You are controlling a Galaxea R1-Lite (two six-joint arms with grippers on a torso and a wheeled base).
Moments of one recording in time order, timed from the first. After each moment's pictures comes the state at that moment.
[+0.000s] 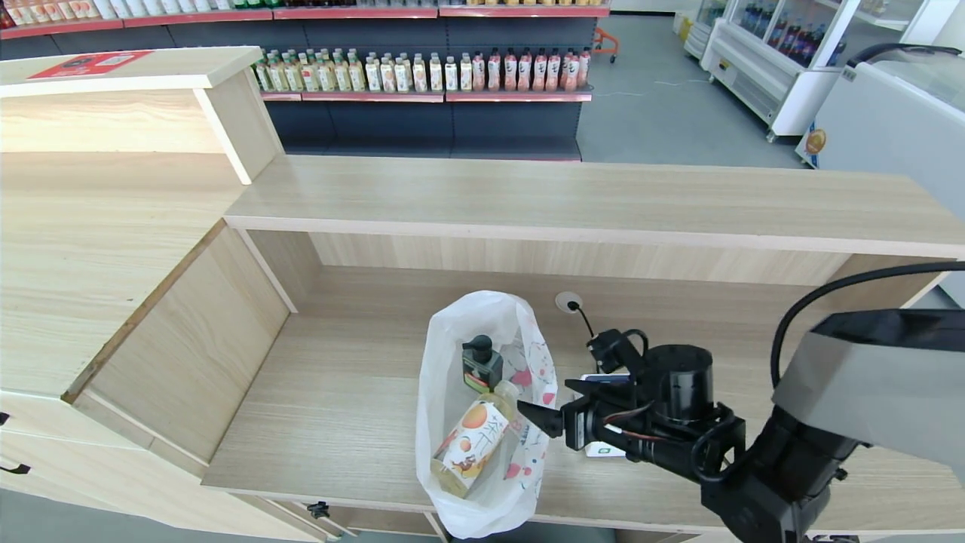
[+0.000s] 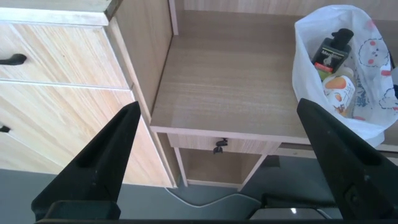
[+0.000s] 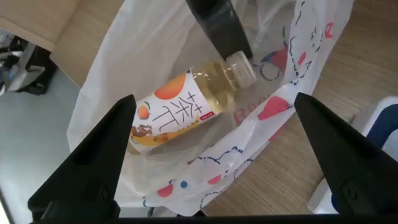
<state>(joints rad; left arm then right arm) 0.00 0.00 0.00 0.00 0.00 0.00 0.56 2.16 -0.60 -1.27 0.20 0.16</state>
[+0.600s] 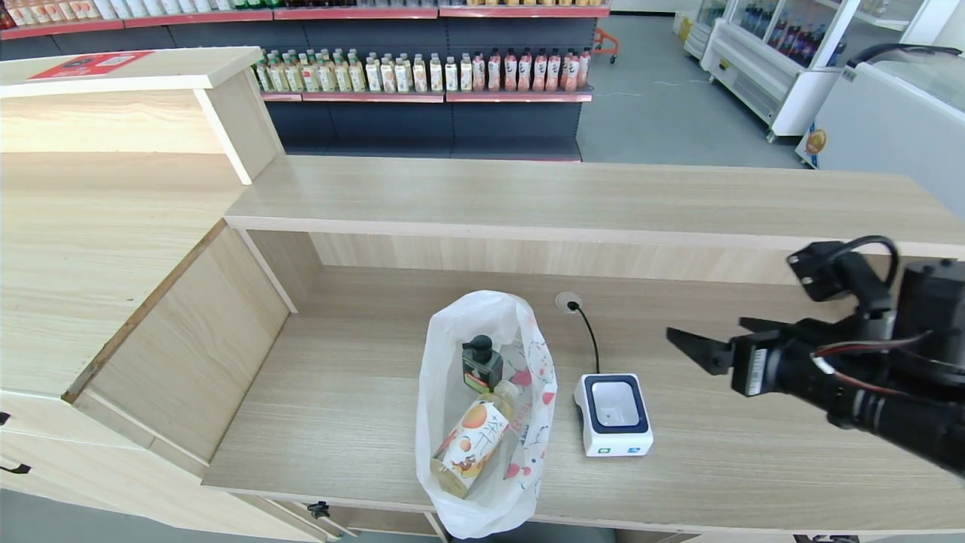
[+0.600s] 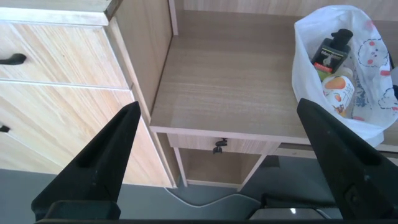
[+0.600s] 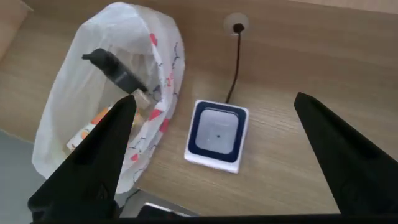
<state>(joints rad) 0.00 0.00 0.00 0.00 0.00 0.00 0.37 1.42 -0.51 -0.68 -0.09 0.05</state>
